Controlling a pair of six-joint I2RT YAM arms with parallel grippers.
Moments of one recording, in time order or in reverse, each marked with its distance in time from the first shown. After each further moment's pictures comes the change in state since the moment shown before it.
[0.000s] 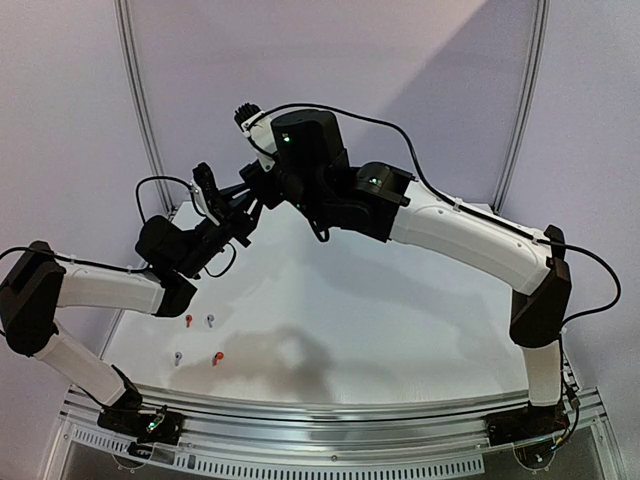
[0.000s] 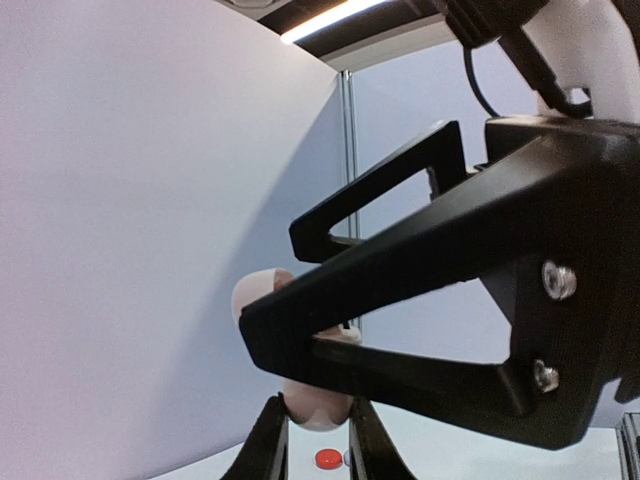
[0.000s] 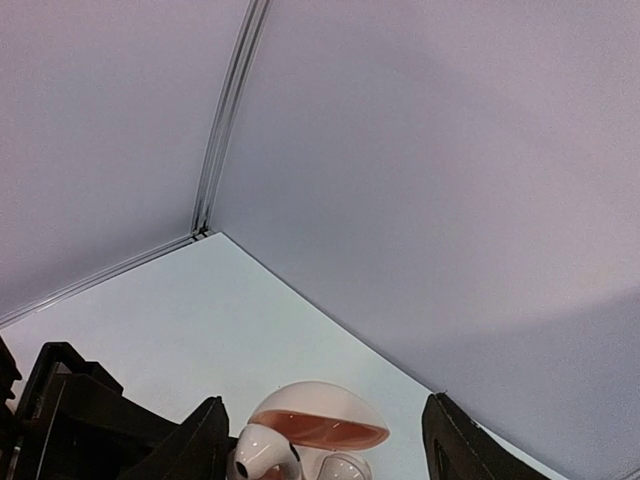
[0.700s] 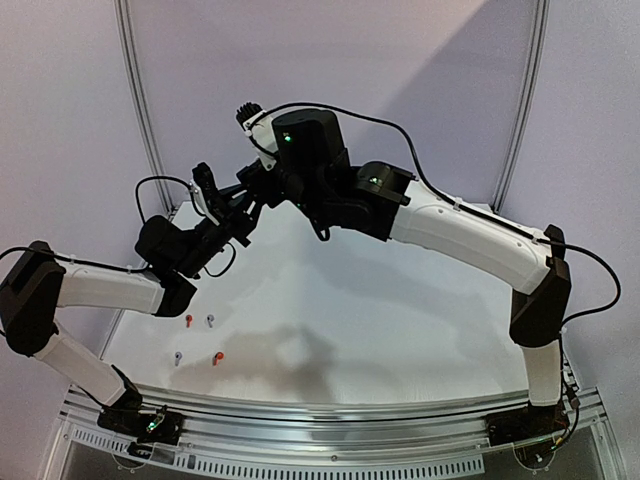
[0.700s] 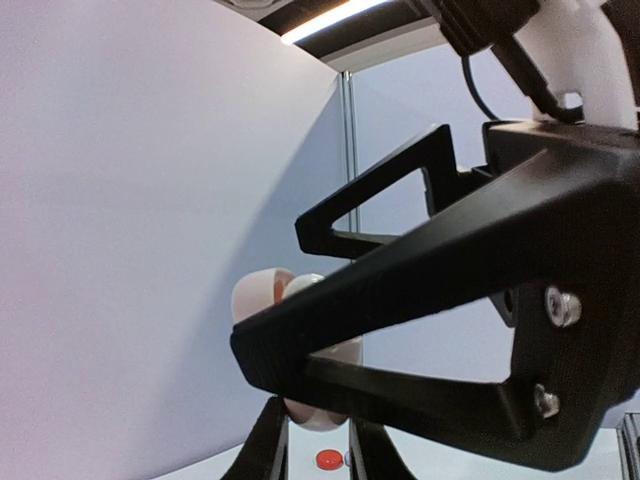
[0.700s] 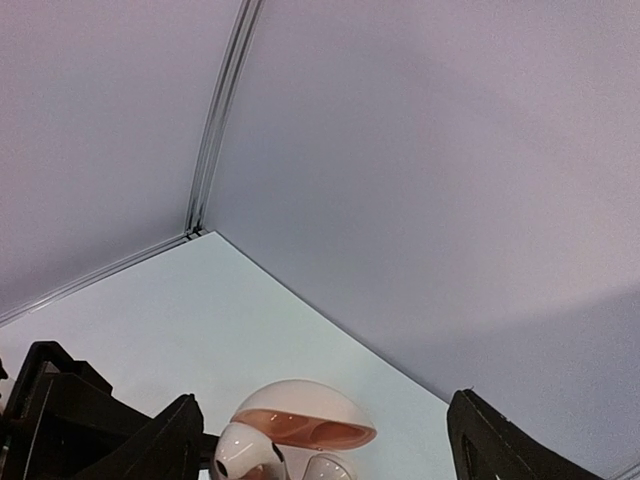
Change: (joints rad) left arm 0.002 0.000 0.000 0.001 0.001 0.000; right arm -0.004 0.000 0.000 0.000 0.010 -0.003
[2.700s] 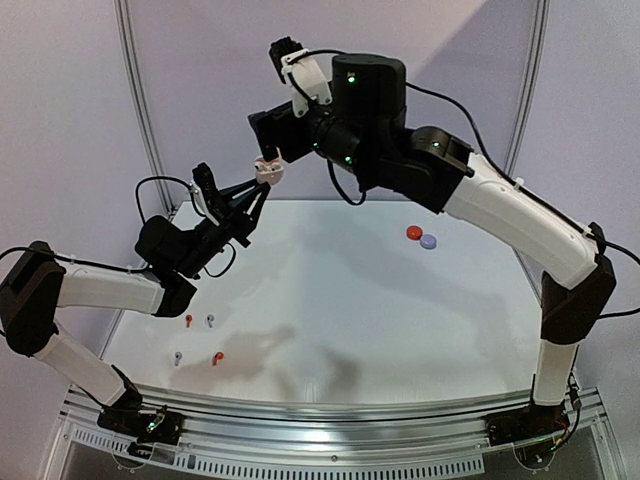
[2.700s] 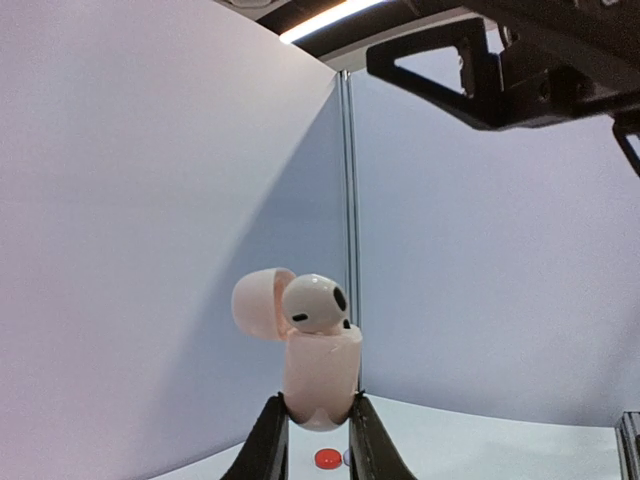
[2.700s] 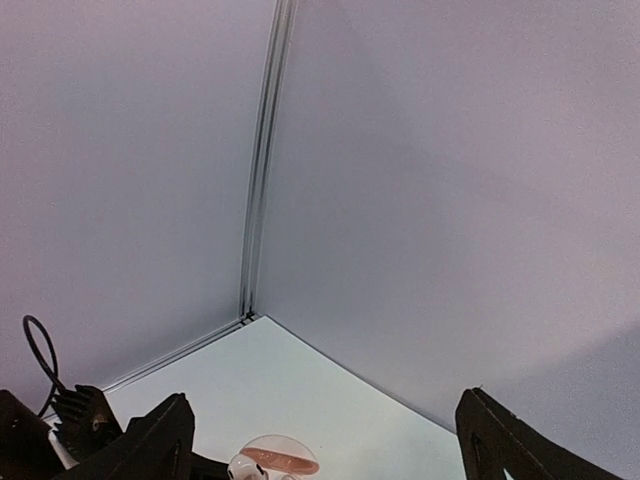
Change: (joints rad) left arm 0.000 0.000 -0.002 0.000 0.004 -0.001; right arm -0.011 -0.146 0.000 0.040 -0.135 0.067
